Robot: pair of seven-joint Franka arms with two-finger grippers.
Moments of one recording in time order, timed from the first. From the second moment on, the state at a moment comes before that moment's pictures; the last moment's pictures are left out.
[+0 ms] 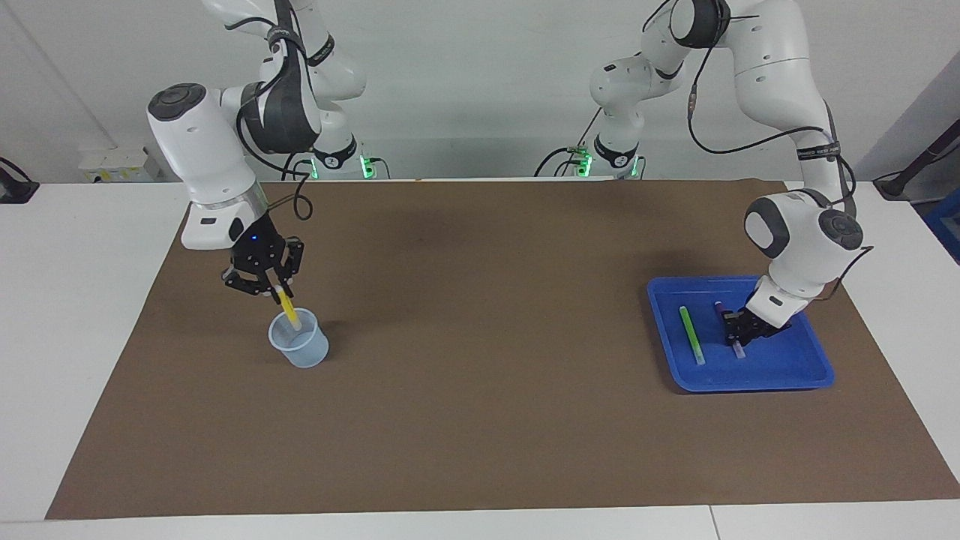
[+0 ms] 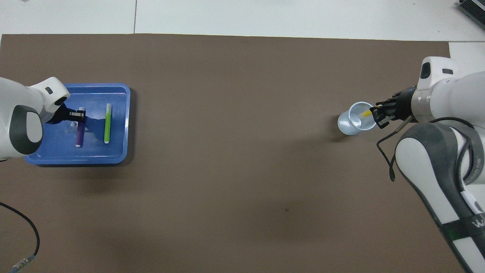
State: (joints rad) left arm 0.25 0.41 -0.14 -1.88 0.02 2.35 0.25; right arm 0.01 0.05 0.03 -1.93 0.09 2.18 -0.70
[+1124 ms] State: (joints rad) left arm 0.27 0.41 -0.13 -1.87 -0.04 2.33 0.25; right arm -0.01 0.05 0.03 -1.97 0.09 2.20 -0.74
